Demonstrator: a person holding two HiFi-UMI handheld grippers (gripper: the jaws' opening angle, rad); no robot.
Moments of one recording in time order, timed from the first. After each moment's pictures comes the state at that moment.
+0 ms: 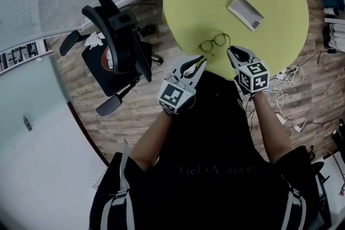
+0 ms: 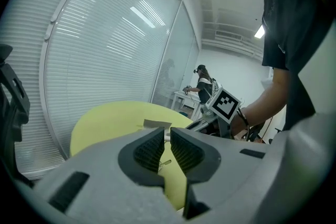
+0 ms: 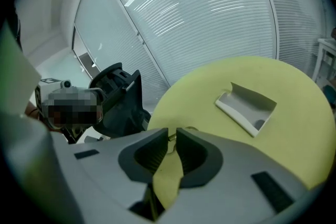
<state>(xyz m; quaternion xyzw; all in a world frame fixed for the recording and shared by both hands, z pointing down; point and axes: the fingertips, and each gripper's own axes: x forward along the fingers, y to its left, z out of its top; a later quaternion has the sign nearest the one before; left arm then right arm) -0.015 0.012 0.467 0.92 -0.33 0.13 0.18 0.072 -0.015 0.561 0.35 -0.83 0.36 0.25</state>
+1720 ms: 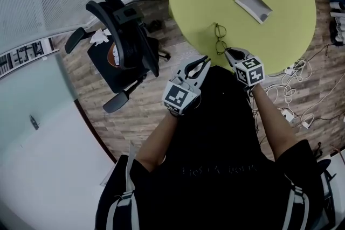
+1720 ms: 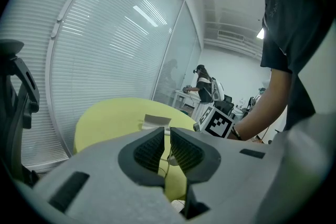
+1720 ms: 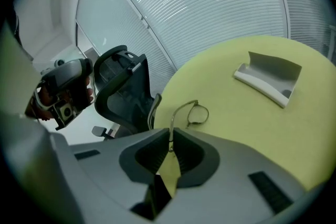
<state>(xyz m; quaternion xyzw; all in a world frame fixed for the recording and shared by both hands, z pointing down) -0.030 0.037 0.471 0.91 -0.33 0.14 0.19 0.029 0.031 0.618 0.29 -0.83 0.39 0.27</state>
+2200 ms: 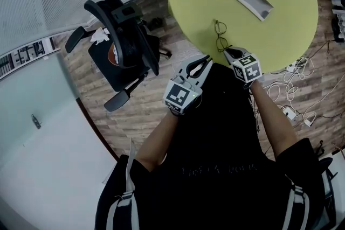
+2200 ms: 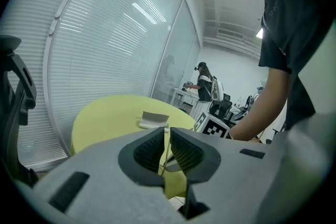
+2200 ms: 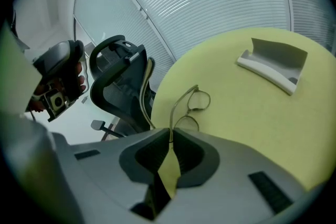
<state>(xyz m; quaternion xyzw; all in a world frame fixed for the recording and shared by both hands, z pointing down) -0.024 0.042 0.477 0.91 -0.32 0.14 0.20 0.023 0.045 0.648 0.28 -0.82 0.40 0.30</state>
